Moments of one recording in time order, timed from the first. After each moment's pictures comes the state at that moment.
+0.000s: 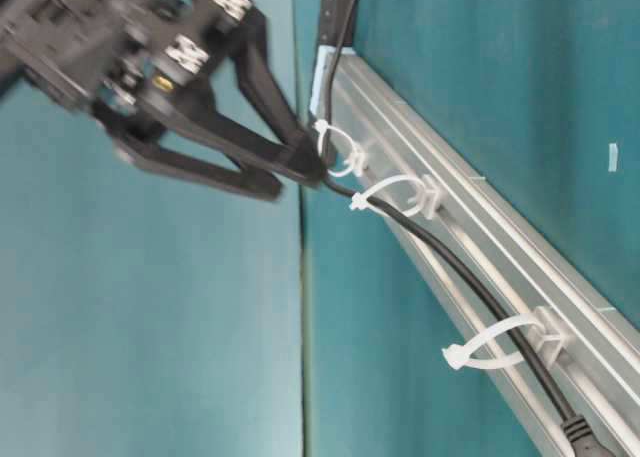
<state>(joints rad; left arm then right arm) -0.25 -0.28 0.99 0.02 -0.20 -0.99 -0.12 -0.05 0.55 0.20 0.33 -0.39</state>
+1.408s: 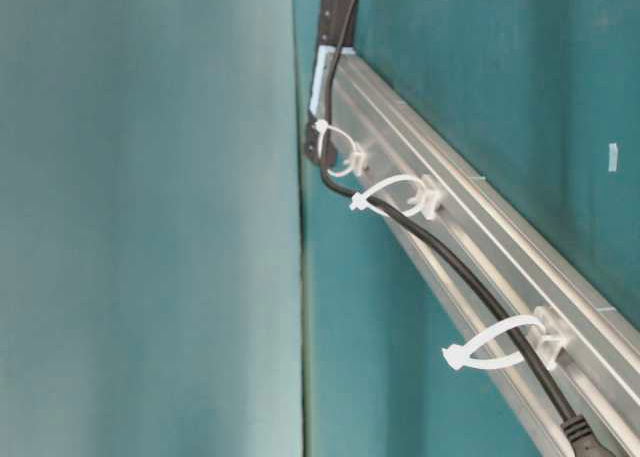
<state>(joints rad) 0.07 -0.87 1.00 0.02 -0.06 -0.10 -0.25 -1.00 1.01 0.20 0.26 -0.08</state>
